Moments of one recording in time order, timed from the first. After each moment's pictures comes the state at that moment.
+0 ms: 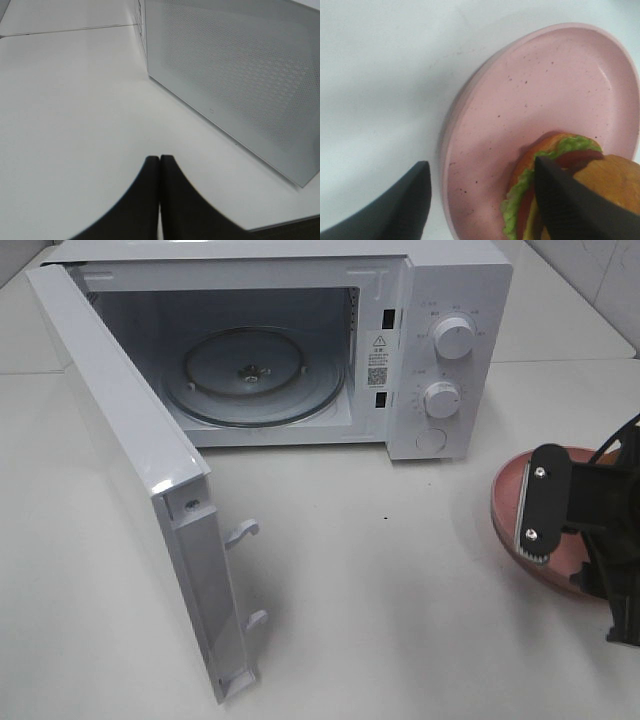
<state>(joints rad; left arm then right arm) -0.14 0.00 -0.50 -0.08 1.05 0.07 0.41 1.39 -0.50 -0.76 0.34 -0.24</state>
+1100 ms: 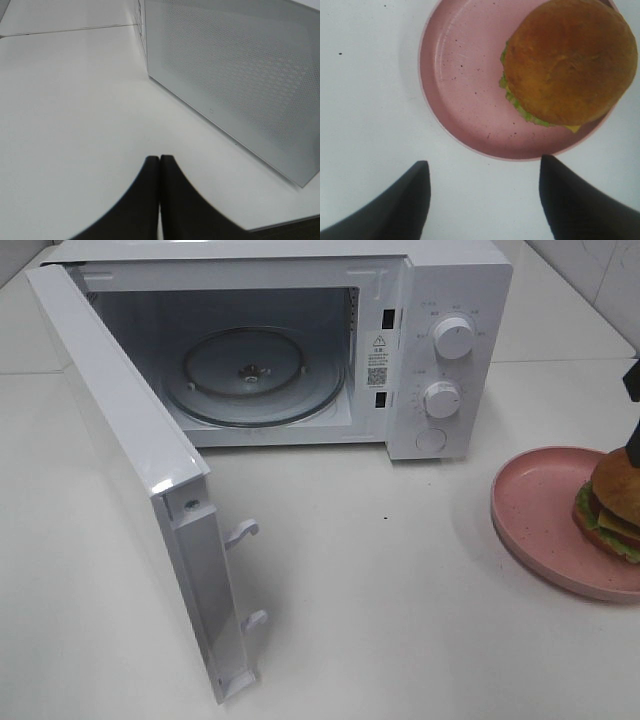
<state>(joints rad) -0.14 0.00 -0.50 -0.08 1.05 0.07 -0.01 1.34 -0.97 0.07 0.94 -0.04</state>
